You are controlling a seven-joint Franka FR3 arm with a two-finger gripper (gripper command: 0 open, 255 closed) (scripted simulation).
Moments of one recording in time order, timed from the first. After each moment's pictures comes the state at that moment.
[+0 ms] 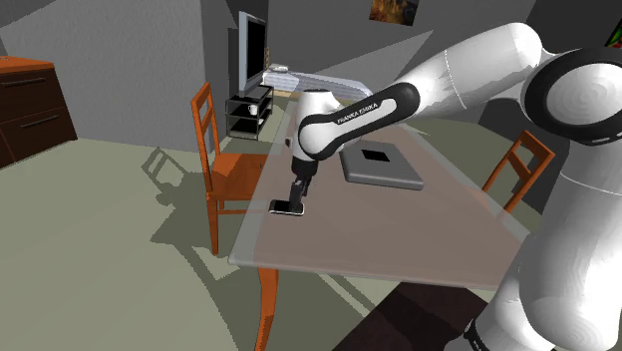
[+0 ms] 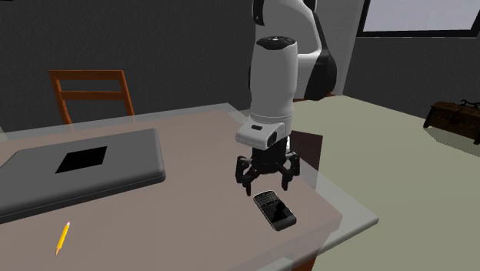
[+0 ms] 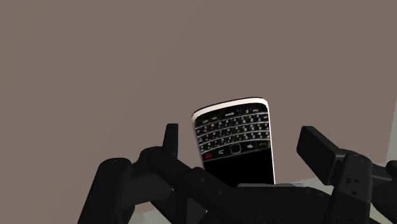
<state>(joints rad) 0.18 0.17 0.03 -2.06 0.01 2.23 -0.39</state>
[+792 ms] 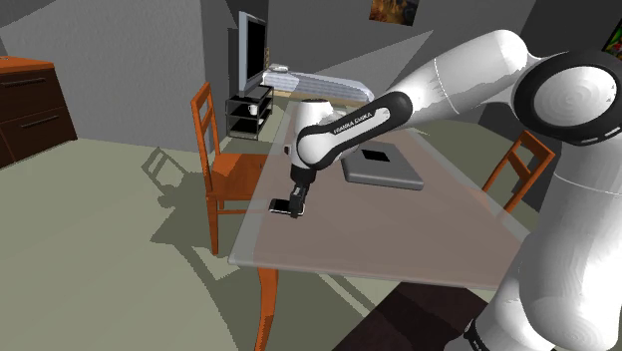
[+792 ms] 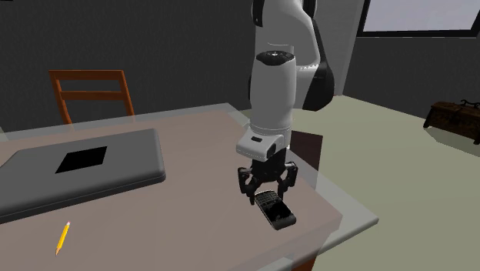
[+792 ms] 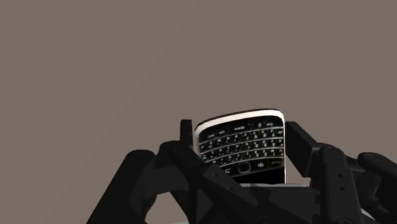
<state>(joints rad) 0.19 0.20 0.03 -2.08 0.01 2.29 -0.39</state>
